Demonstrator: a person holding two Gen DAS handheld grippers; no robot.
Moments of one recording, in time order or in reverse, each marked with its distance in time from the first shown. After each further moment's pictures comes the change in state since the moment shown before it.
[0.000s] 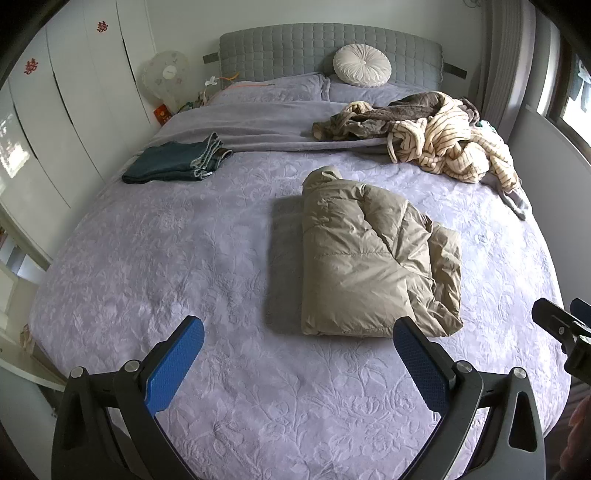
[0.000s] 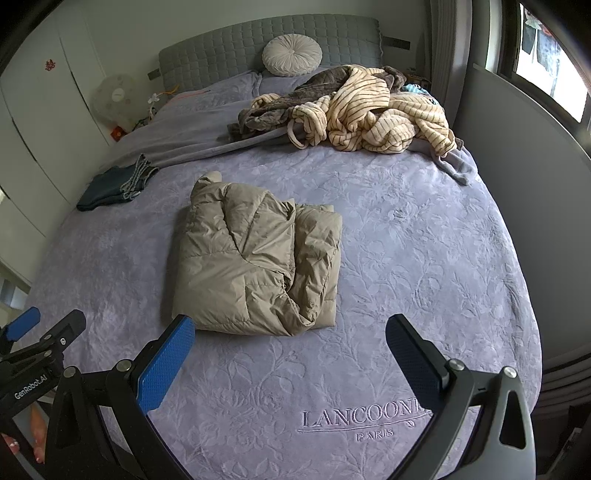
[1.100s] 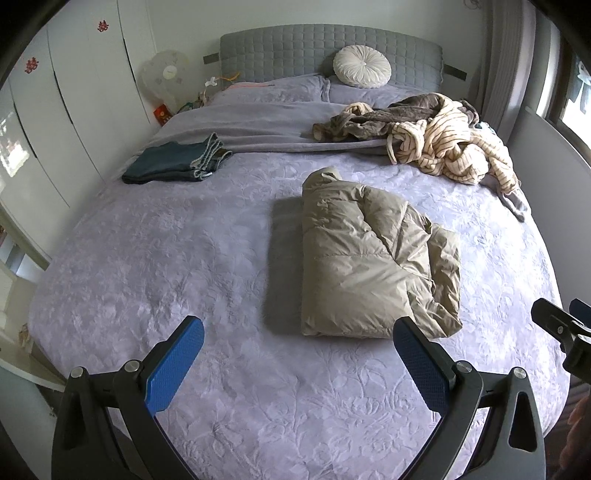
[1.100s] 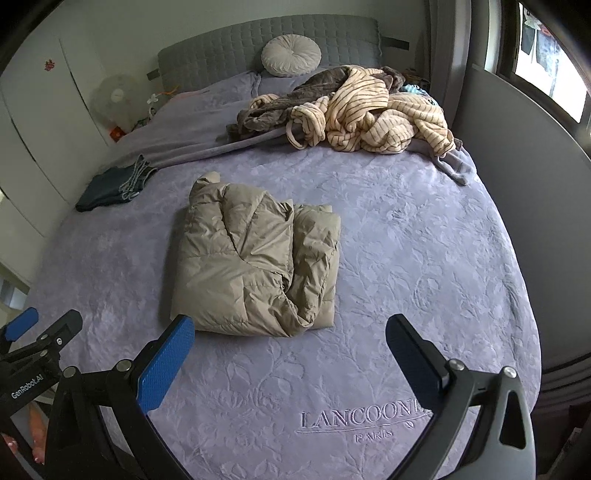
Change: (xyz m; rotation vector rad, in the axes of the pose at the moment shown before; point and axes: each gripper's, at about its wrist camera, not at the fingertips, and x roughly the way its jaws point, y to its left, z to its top) left arm 0.001 0.001 0.001 0.001 -0.001 -0.004; right arm 0.001 0.001 0.001 -0.002 -0.001 0.001
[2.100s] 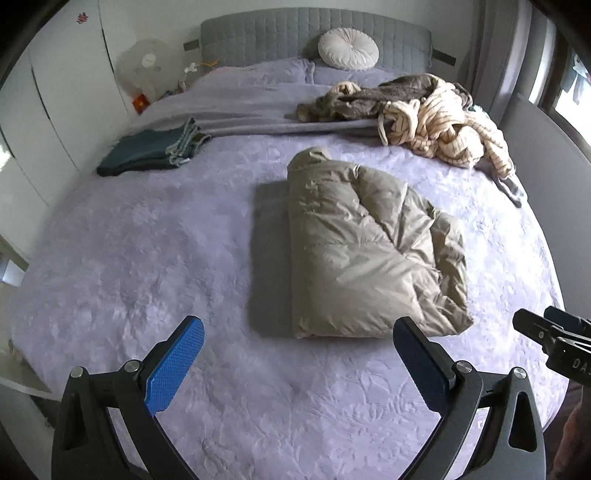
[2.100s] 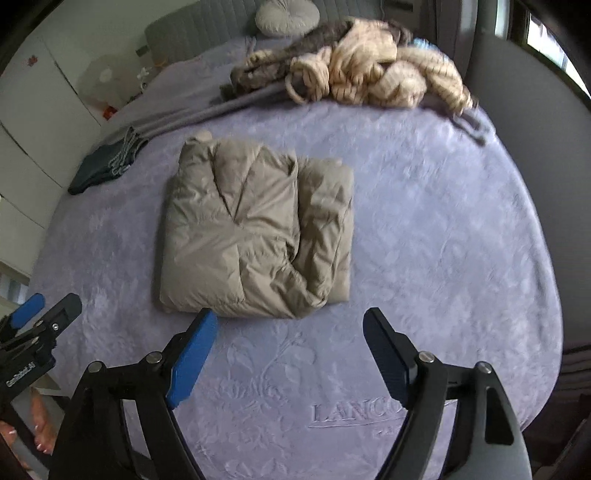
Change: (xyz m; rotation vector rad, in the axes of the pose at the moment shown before) left arm 0.051 0.001 0.004 0.027 0.046 -0.059; right arm 0.056 -0.004 -0.007 0.025 0.136 0.026
